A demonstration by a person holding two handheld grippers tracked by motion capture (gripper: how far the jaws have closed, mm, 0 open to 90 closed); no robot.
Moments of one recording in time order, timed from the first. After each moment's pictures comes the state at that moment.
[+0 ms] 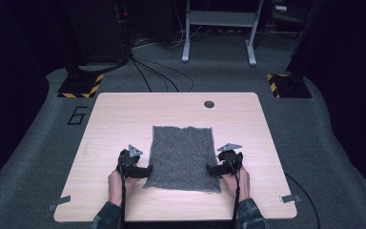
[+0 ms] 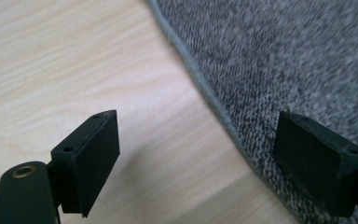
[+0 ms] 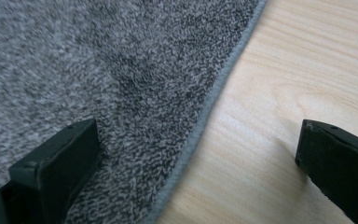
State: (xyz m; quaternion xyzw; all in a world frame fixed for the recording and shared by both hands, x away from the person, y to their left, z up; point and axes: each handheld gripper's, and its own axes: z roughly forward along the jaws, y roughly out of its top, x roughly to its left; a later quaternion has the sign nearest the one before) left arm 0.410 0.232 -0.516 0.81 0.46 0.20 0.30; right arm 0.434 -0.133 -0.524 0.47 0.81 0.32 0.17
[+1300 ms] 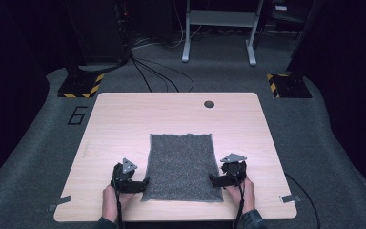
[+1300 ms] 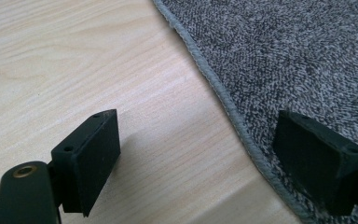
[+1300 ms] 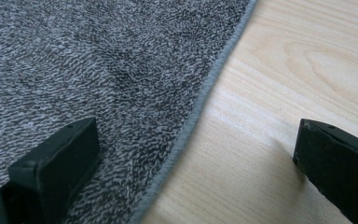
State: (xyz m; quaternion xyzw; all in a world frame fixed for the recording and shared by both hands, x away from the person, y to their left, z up) left arm 0.364 0.245 -0.525 0.81 0.45 0.20 0.32; right arm 0.395 -0.142 -0.528 0.45 0.81 0.33 0.18
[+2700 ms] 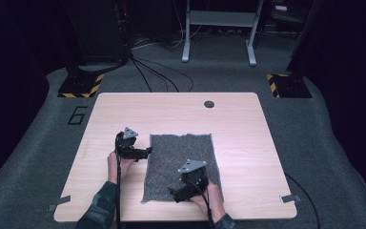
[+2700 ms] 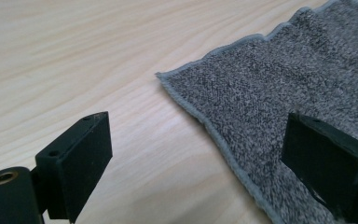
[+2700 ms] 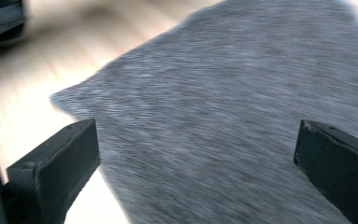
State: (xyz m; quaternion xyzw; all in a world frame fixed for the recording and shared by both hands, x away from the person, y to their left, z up) left arm 0.477 0.253 -0.501 0.79 0.44 0.16 0.40; right arm 0.350 -0.010 -0.486 0.31 0.87 0.38 0.11
